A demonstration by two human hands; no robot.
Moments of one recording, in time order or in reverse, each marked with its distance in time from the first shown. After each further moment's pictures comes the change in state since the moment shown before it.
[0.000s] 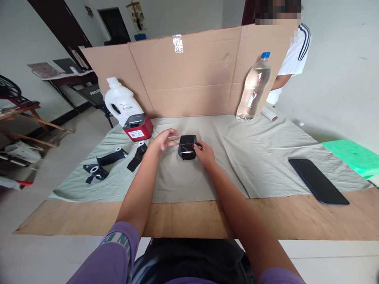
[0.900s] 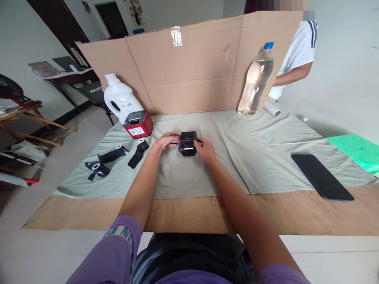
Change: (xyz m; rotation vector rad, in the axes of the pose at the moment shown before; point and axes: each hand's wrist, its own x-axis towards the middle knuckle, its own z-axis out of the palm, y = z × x) left_hand 0.019 -0.034 -0.010 0.276 -0.047 -0.006; right_hand 0.000 0.000 0.000 0.032 0.007 -0.010
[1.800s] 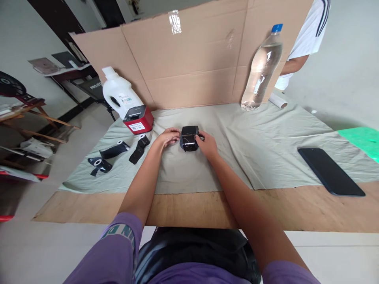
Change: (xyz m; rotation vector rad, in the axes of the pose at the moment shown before) left_hand -0.005 -0.003 0.006 0.025 0.058 0.003; right_hand -0.002 -0.007 -0.002 -0.006 0.012 0.030
